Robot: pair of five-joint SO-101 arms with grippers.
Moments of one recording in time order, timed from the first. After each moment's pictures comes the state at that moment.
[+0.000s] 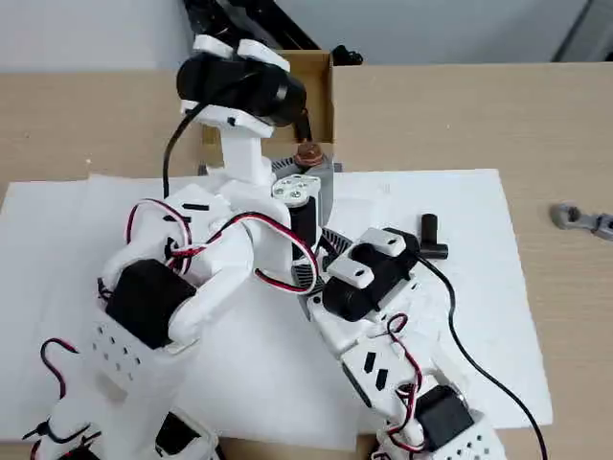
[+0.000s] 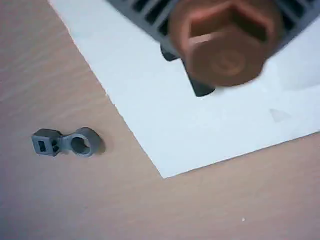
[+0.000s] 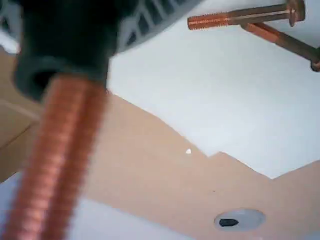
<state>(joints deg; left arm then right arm) 32.0 -32.6 2.2 69.9 24.8 -36.2 -92.2 79.3 27.4 -2.9</state>
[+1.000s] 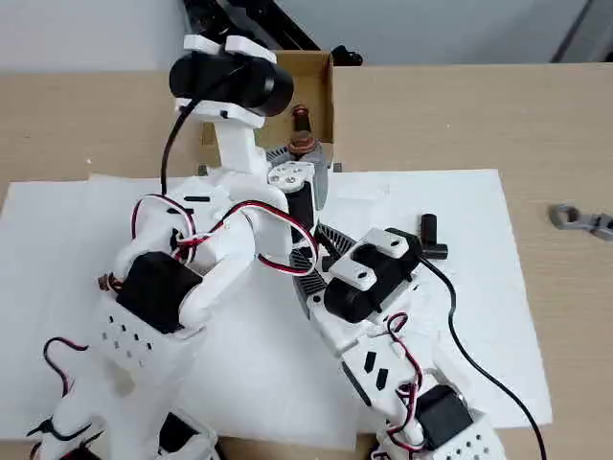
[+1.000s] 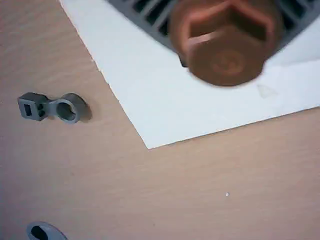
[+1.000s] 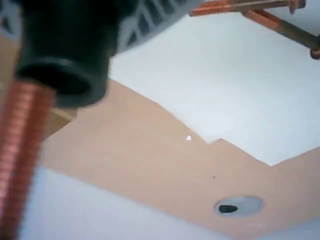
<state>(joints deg) 29.4 -32.6 7.8 62.3 26.3 -36.2 -92.2 79.4 25.8 -2.9</state>
